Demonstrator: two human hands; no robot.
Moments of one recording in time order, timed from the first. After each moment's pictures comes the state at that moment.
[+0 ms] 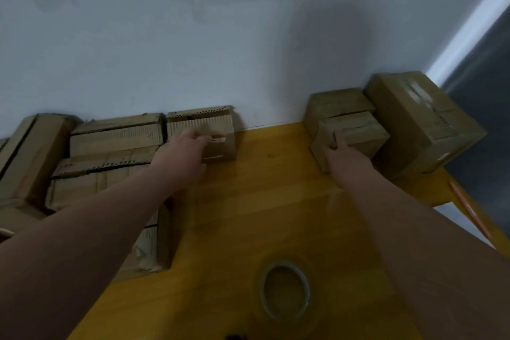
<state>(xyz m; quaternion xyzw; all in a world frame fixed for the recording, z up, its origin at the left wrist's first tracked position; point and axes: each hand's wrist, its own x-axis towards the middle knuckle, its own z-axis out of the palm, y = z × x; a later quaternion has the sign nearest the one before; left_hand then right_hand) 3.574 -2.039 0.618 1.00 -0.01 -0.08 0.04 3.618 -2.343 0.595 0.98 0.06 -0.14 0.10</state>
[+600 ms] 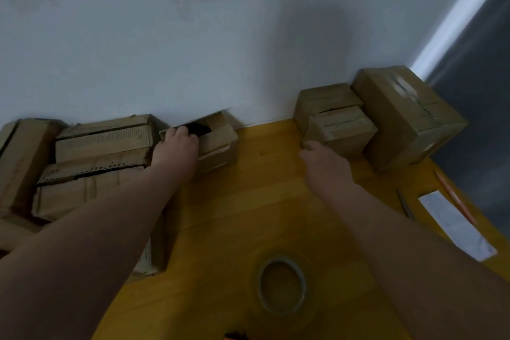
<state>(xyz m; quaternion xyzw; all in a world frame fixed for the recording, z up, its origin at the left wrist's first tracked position) 3.596 -2.045 0.601 0.99 0.03 -0.09 -0.05 3.585 -2.317 0.596 0.99 0.07 -0.07 -0.01</state>
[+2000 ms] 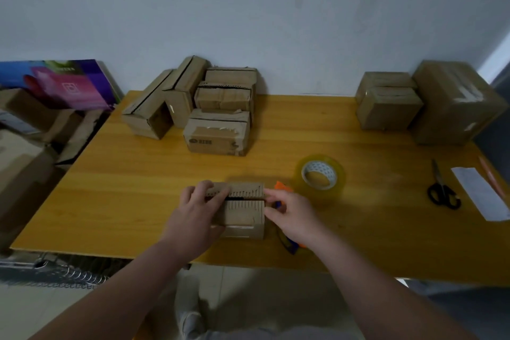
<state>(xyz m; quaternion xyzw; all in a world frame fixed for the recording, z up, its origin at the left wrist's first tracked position) 3.160 -2.071 0.600 0.99 0.10 -0.04 0.09 3.267 -2.262 0.590 0.85 0.23 -0.23 -0.41</state>
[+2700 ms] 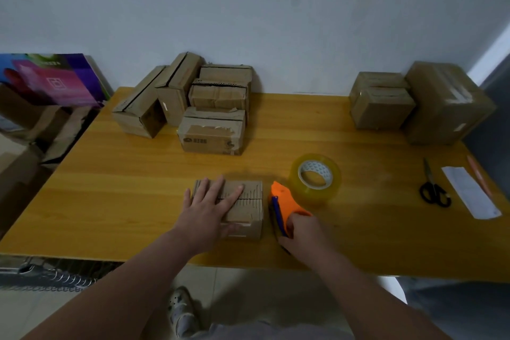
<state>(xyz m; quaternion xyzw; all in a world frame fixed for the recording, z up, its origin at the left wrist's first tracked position) 3.185 -2.068 0.578 0.99 0.05 -0.14 0.04 3.254 -2.282 0.561 0.95 0.17 -0.20 -0.15</state>
